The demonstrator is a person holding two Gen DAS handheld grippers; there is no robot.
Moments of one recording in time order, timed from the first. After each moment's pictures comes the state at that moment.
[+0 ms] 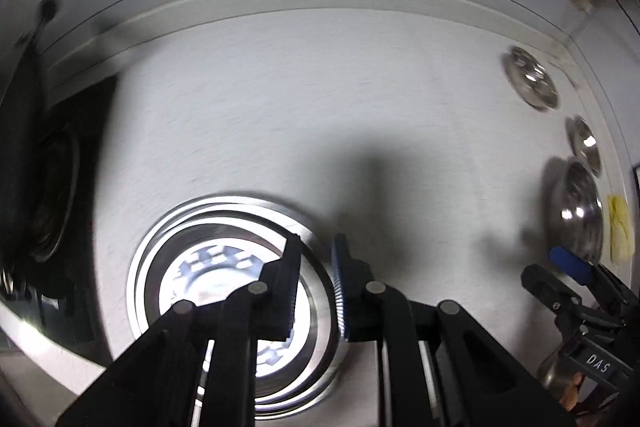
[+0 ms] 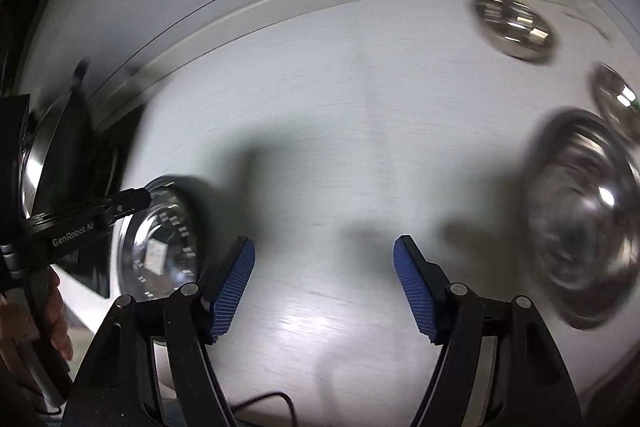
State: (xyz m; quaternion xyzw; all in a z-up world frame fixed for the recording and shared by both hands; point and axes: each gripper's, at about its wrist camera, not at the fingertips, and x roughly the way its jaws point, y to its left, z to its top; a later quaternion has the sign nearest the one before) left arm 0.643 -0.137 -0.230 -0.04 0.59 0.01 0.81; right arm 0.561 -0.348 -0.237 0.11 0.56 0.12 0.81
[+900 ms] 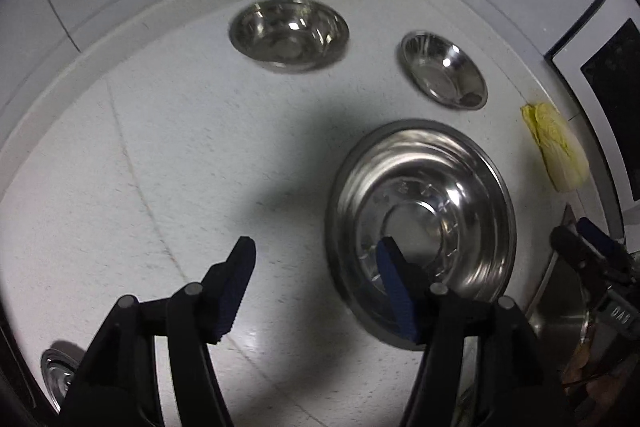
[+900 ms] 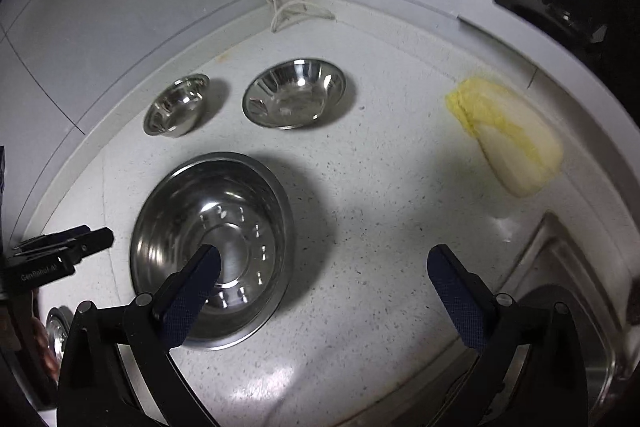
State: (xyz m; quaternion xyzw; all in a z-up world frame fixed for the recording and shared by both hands) left arm 0.702 -0.421 -0.244 0.07 0.59 -0.21 0.77; right arm 0.512 -0.597 -0.238 0.20 0.49 -0.15 0.83
